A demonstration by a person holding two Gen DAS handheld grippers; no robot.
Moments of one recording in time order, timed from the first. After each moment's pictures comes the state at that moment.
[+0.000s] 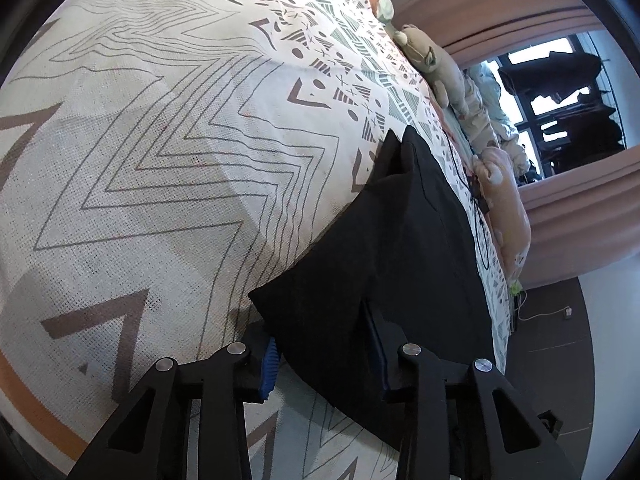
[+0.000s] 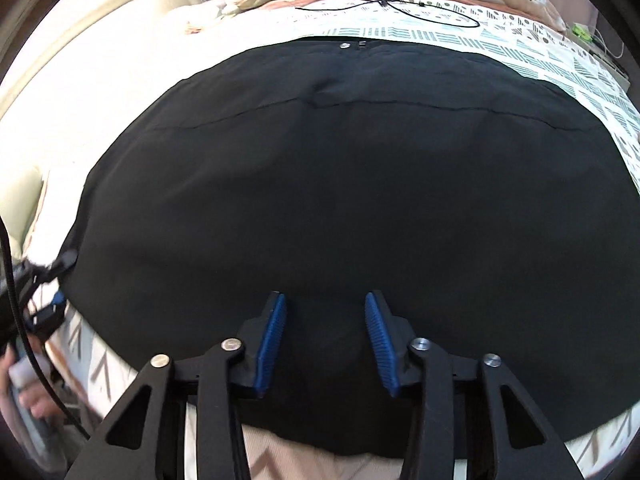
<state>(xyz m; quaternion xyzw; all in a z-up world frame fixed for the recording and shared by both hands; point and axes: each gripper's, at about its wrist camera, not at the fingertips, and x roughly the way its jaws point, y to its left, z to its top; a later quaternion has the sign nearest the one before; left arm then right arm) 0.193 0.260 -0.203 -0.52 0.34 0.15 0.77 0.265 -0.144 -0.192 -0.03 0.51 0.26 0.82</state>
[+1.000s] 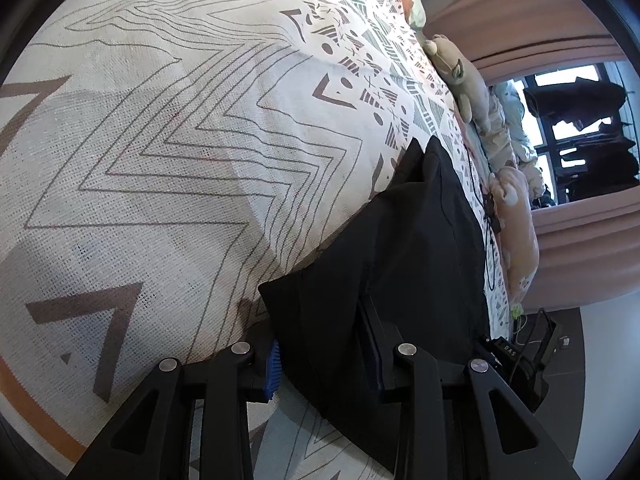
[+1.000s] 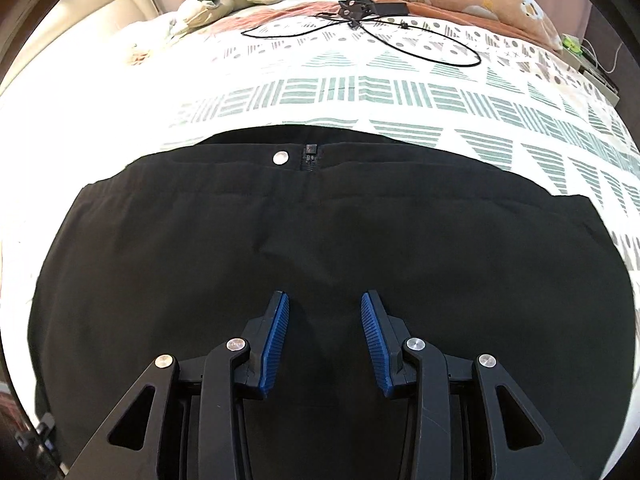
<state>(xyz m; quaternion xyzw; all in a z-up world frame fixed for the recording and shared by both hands) 0.195 0.263 -0.209 -0.55 0.34 0.17 0.74 0.422 -0.122 -0.166 -0.04 0.51 0.20 0.84</state>
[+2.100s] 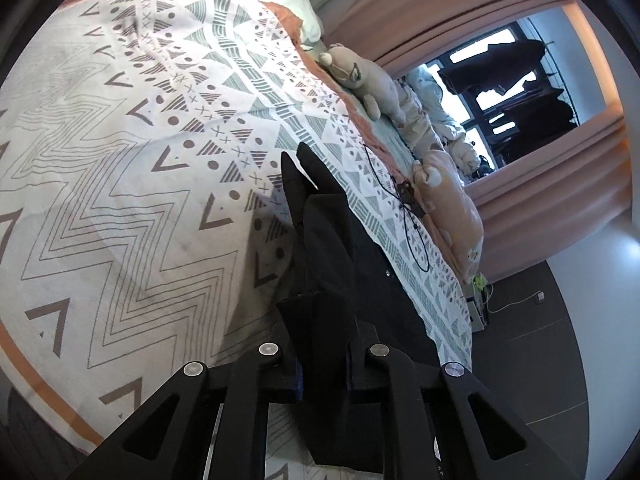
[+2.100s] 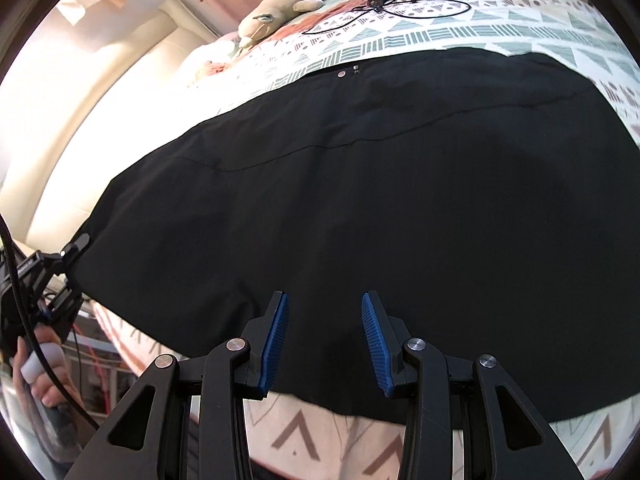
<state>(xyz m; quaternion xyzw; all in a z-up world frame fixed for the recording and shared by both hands) 0.224 0.210 -0.083 -0.47 0.28 0.10 0.83 0.276 -0.209 -0.163 0.11 0.52 0.34 0.78</state>
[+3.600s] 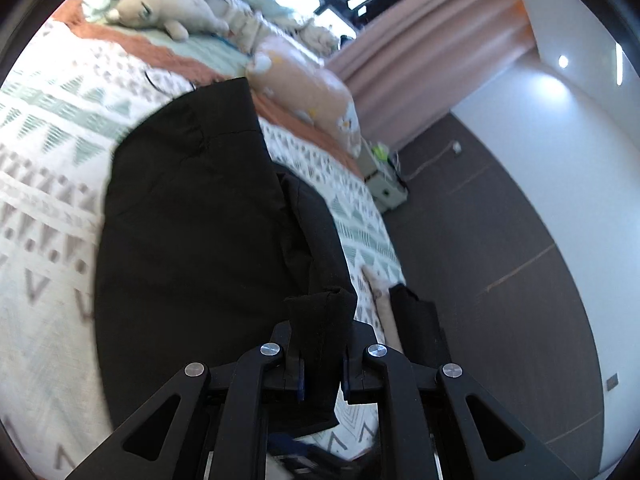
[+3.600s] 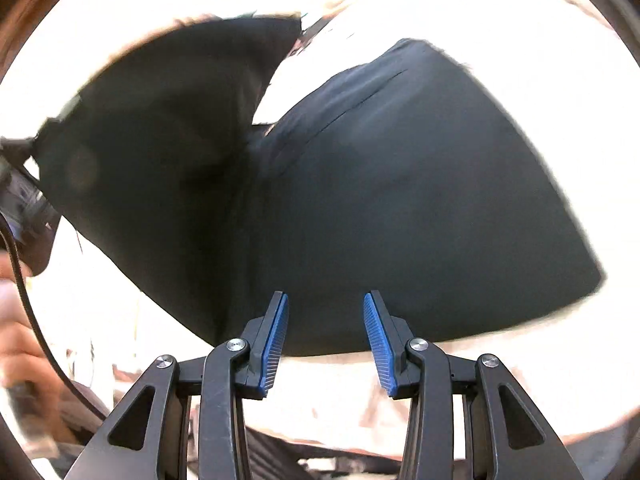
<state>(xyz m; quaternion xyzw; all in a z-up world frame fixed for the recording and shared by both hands) 0.366 -0.039 -0.010 -0.33 0.36 -0.16 0.86 0.262 -0.354 -0.193 0.26 0.49 0.29 0.78</state>
